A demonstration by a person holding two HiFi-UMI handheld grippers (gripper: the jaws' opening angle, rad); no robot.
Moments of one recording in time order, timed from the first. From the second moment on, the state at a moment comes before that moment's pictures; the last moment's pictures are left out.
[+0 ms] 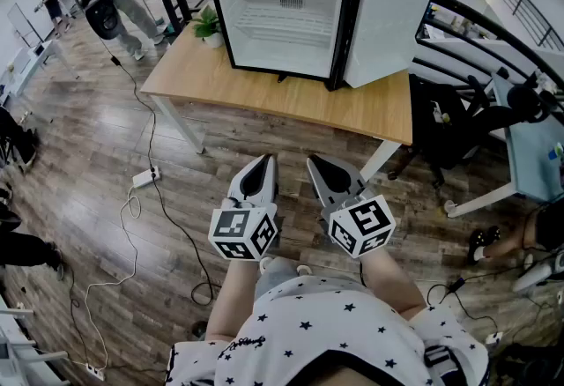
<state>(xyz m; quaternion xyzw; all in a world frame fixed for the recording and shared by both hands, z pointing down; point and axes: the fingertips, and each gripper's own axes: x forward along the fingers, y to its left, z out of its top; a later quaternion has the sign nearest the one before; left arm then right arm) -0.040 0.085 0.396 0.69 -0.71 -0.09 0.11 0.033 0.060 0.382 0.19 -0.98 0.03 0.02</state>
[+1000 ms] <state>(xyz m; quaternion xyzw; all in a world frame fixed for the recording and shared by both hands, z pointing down) -0.042 0.105 0.400 0.67 -0.73 -0.08 0.13 0.031 0.079 0.393 0.18 -0.98 0.06 0.02</state>
